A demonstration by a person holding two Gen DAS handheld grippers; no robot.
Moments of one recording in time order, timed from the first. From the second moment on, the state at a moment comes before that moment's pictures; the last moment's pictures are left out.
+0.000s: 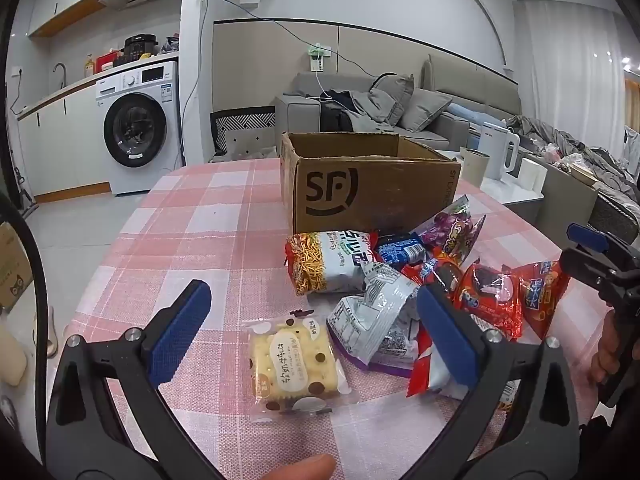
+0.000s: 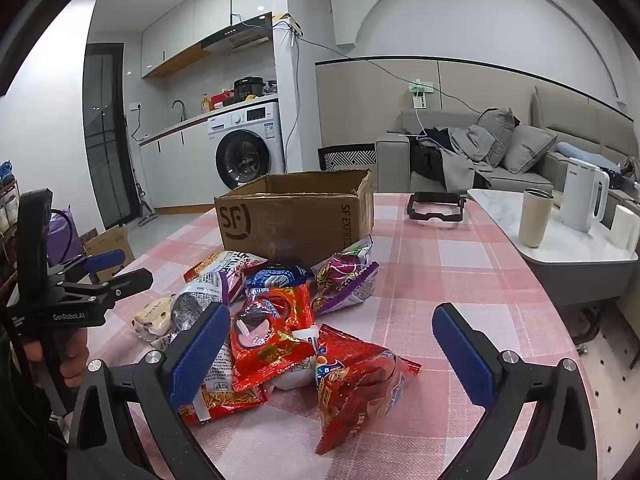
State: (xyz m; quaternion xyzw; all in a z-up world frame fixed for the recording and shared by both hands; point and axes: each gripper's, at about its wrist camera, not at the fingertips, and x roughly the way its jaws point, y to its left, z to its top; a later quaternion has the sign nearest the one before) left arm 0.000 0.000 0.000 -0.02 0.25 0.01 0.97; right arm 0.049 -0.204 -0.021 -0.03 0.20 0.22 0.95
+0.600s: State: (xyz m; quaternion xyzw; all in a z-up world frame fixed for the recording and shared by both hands) left arm 0.008 0.004 -0.005 -0.03 0.27 0.01 0.96; right arm 0.051 -0.202 -0.021 -0.03 0.21 0.22 0.95
